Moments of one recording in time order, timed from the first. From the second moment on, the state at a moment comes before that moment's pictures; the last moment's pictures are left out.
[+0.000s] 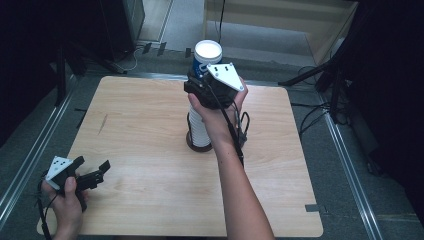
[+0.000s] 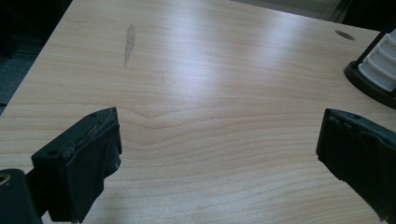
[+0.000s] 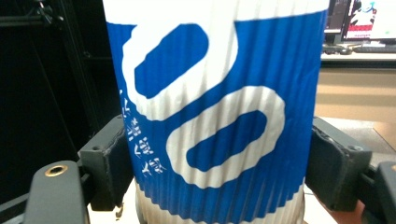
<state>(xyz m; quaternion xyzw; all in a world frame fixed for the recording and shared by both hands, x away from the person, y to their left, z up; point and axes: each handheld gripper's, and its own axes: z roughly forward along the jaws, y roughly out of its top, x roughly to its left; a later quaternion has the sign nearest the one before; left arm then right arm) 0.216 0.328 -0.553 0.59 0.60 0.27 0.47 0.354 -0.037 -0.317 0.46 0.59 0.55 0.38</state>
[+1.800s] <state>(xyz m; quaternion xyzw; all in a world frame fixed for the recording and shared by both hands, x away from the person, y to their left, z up) 0.216 0.327 -0.553 0.59 0.60 0.27 0.47 0.331 -0.114 -0.293 0.47 0.55 0.56 0.42</state>
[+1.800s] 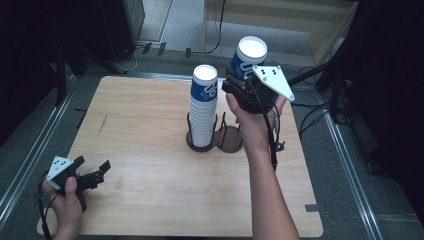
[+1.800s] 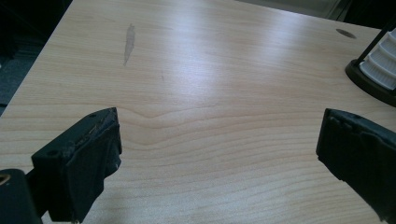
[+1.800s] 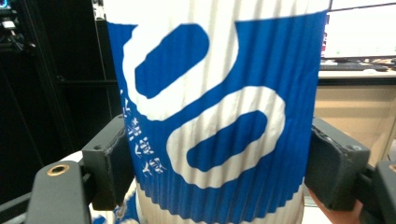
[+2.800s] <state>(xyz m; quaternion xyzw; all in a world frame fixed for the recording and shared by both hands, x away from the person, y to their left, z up) 0.217 0.327 -0.553 0.59 0.60 0.27 0.46 0.290 -0.156 -0.360 0.47 0.56 0.53 0.42</state>
